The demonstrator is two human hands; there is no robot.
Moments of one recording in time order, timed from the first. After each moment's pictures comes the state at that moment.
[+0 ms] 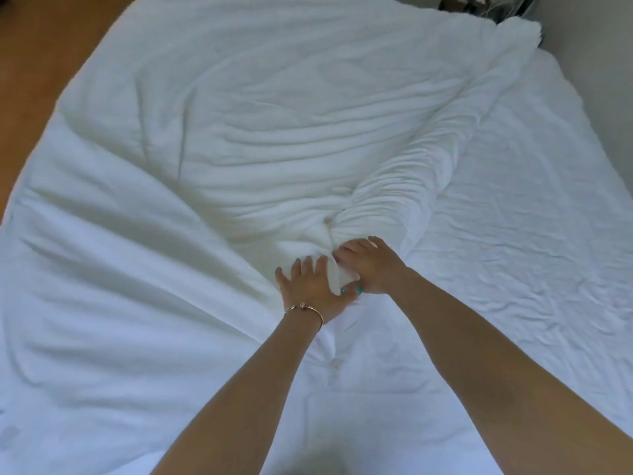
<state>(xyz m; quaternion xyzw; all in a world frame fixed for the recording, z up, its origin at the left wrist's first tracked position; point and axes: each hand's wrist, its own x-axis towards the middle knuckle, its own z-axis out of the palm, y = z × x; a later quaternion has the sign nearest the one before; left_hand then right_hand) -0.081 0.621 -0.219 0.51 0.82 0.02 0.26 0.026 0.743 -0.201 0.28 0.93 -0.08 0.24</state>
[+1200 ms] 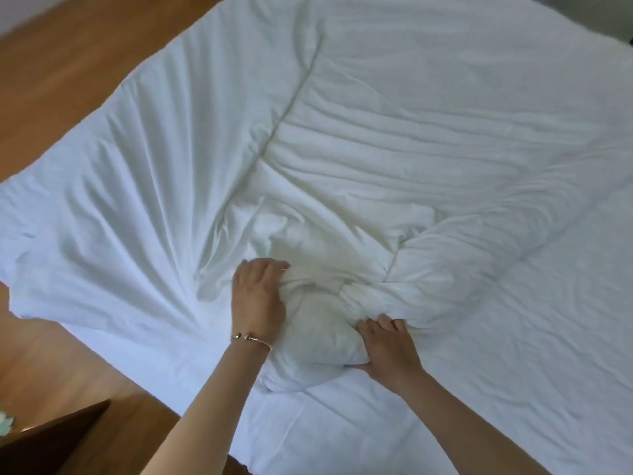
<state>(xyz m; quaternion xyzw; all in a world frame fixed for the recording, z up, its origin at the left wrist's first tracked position) -0.020 0.566 -0.254 0.29 0.91 0.29 0.02 0.173 0.733 -0.293 0.14 0.98 -0.08 0.15</state>
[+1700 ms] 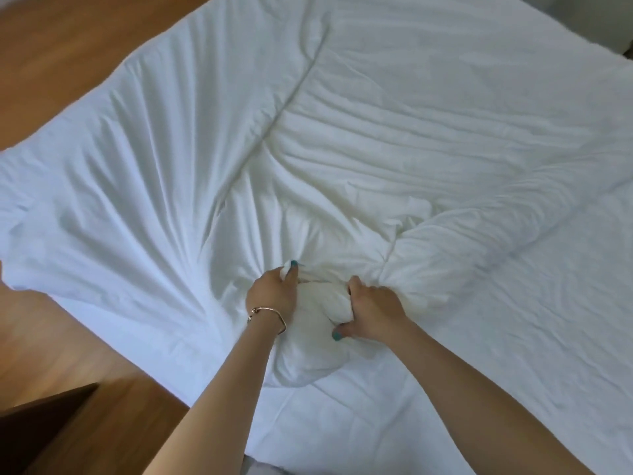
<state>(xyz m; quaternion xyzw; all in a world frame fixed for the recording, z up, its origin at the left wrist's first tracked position) 0.004 0.588 -0.245 0.04 0.90 0.30 0.30 0.119 0.745 -0.258 0.16 0.96 -0.11 0.22</state>
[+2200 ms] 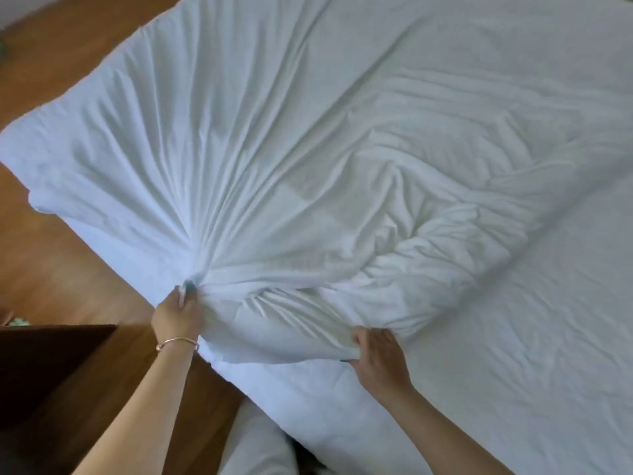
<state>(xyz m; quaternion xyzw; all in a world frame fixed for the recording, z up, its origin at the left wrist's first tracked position) 0.134 0.461 -0.264 -0.20 0.91 0.34 0.14 0.351 0.711 -0.320 0.13 0.96 -0.23 0.03</state>
